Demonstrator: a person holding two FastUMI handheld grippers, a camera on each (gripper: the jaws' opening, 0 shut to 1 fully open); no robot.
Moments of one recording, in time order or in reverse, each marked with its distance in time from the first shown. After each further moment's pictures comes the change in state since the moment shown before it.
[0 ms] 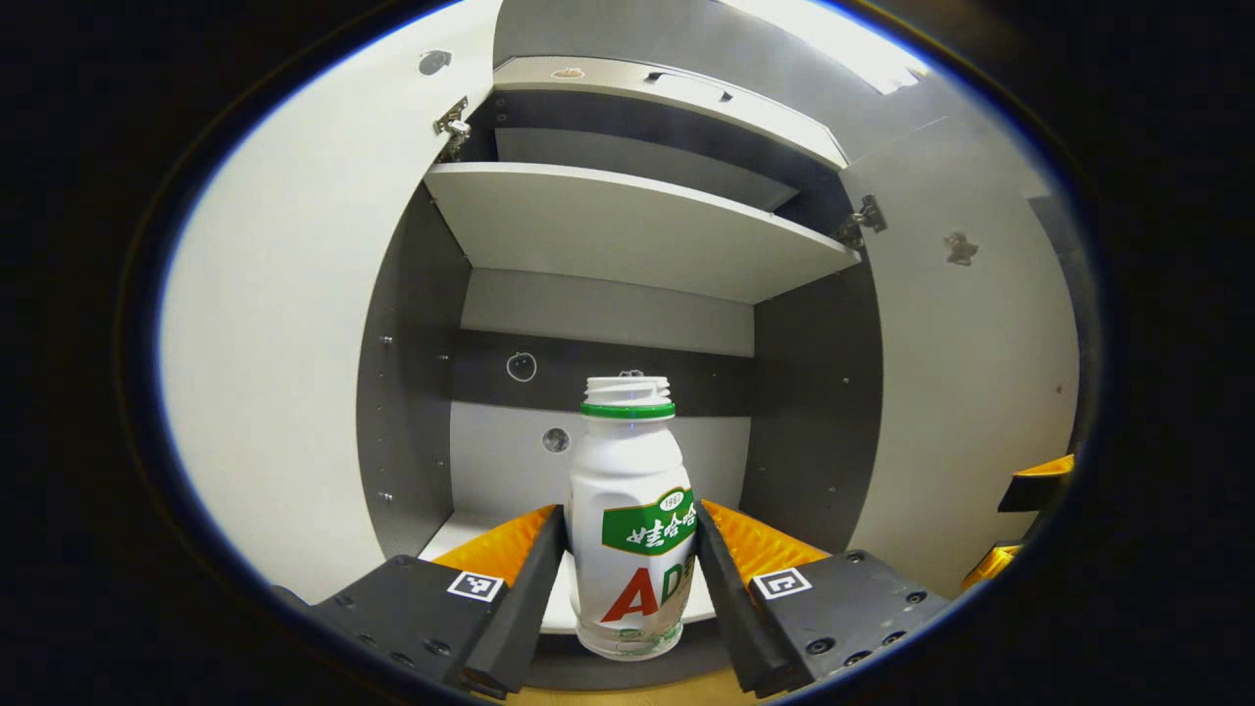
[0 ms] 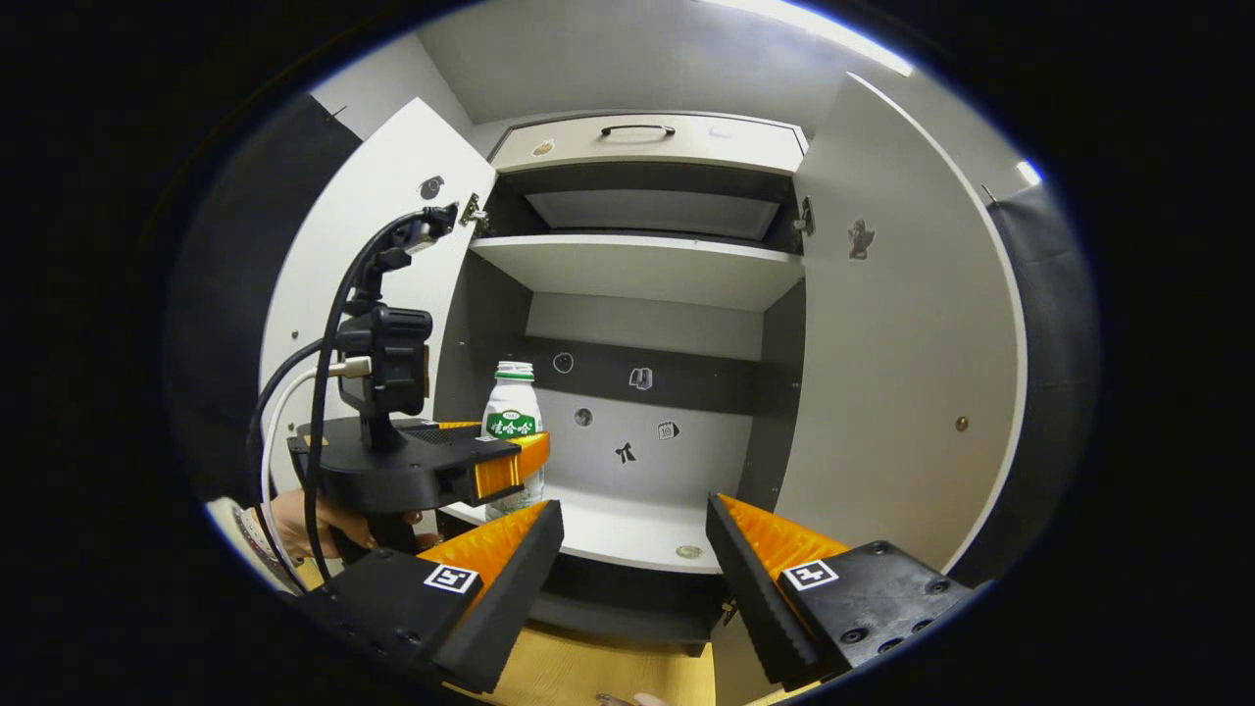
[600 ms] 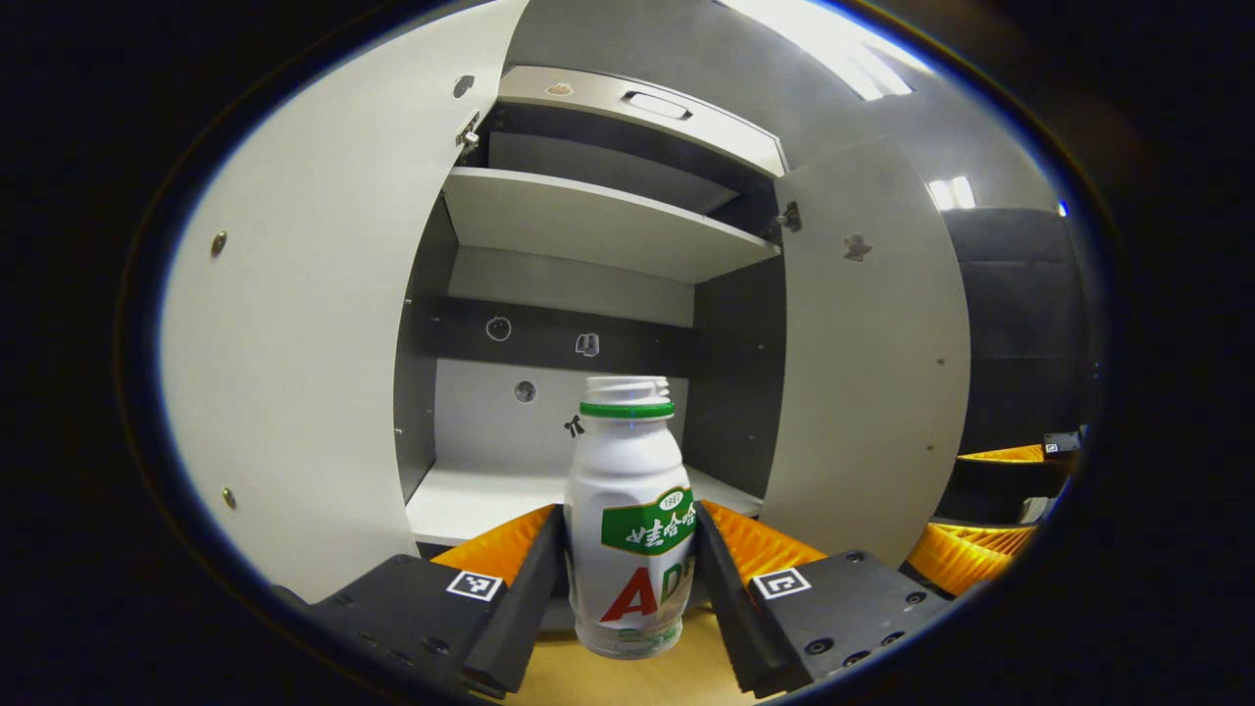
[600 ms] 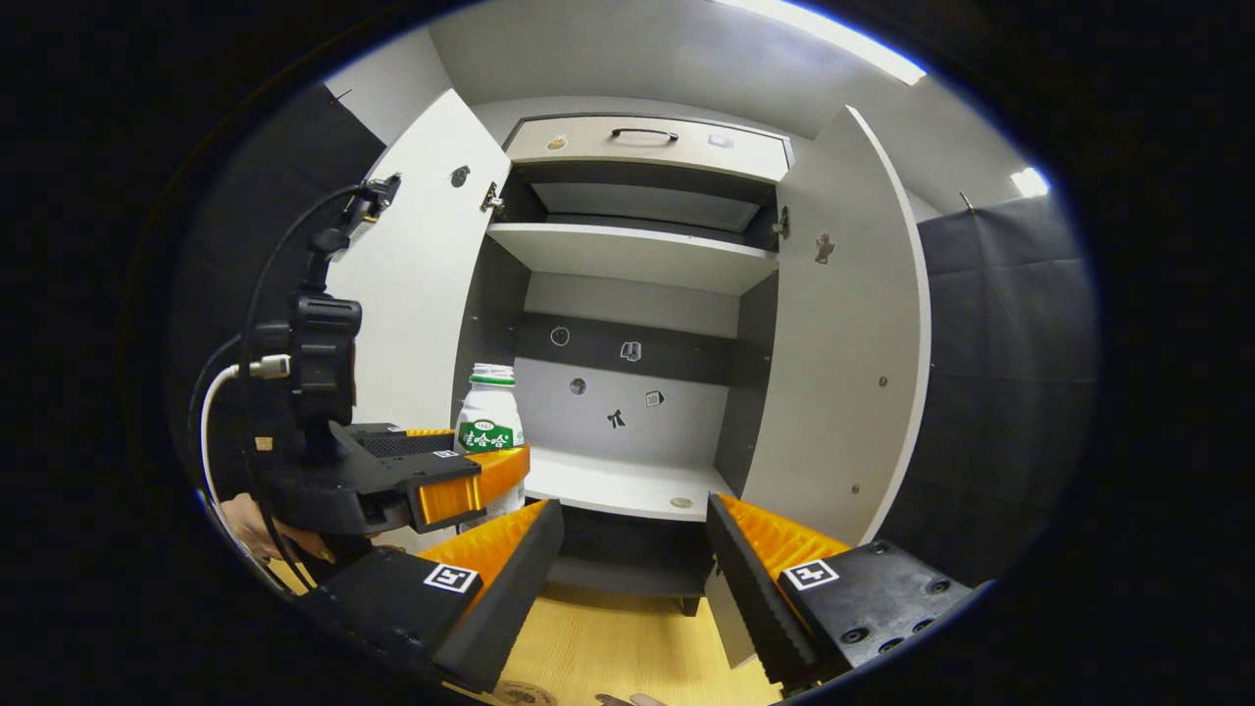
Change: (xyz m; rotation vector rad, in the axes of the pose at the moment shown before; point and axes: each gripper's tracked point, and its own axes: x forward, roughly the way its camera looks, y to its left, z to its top) left arm -0.112 -0.023 -0.030 -0.028 0.066 -0.147; right arm -0.083 0.027 -0.015 -0.024 0.072 -0.109
